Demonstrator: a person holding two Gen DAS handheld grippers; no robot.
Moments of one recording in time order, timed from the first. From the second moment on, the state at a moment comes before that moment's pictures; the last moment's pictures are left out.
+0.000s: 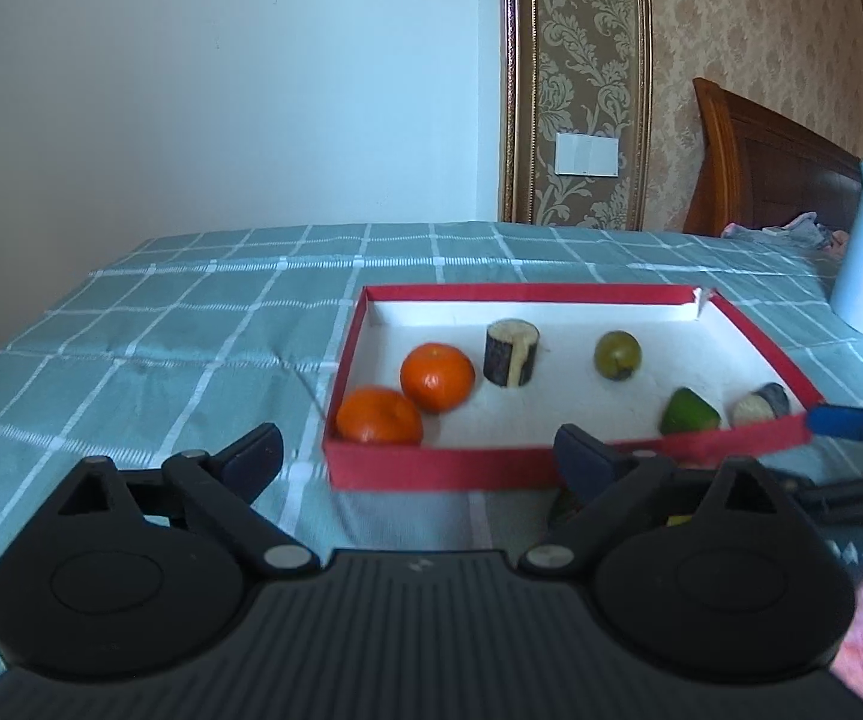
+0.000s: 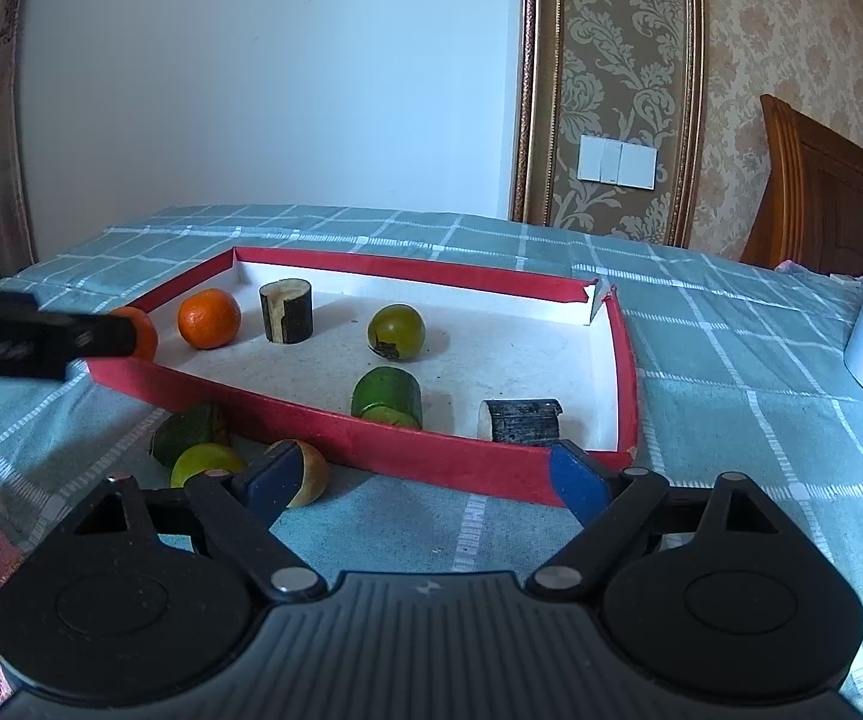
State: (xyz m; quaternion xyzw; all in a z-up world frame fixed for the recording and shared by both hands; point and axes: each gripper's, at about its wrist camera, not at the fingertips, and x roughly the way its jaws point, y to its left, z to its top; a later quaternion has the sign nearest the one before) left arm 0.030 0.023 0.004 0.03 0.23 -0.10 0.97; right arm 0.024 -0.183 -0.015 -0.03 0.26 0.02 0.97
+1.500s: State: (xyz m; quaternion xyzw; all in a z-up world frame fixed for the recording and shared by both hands) left arm 0.004 0.041 -0.035 0.02 0.32 -0.11 0.94; right arm -0.026 -0.157 -0.014 0.01 0.33 0.14 0.93
